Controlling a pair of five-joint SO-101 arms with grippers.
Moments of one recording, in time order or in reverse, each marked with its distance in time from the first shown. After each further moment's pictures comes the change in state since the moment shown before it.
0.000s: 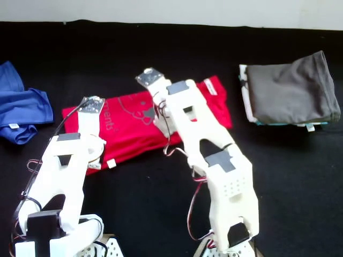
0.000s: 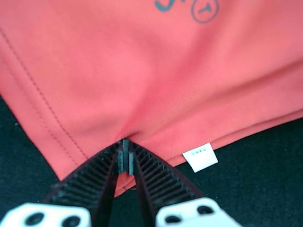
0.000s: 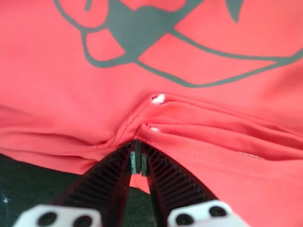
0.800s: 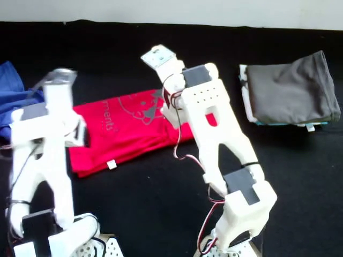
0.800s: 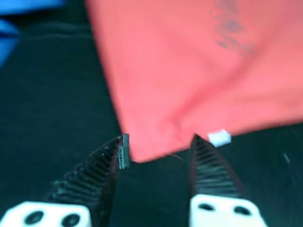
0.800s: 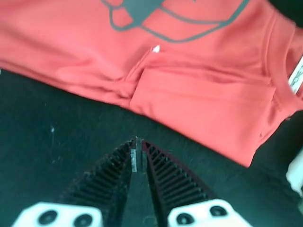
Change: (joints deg) left arm -12.7 0.0 -26.0 22.8 0.0; right arm 1.5 -20.9 -3.4 19.5 -0.1
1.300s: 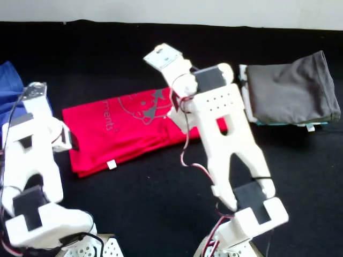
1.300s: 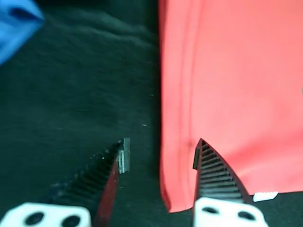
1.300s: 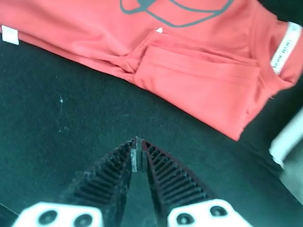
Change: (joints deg) left arm -5.2 15.3 2.3 -12.0 4.7; right arm 1.5 -11.0 0.0 7.7 4.4
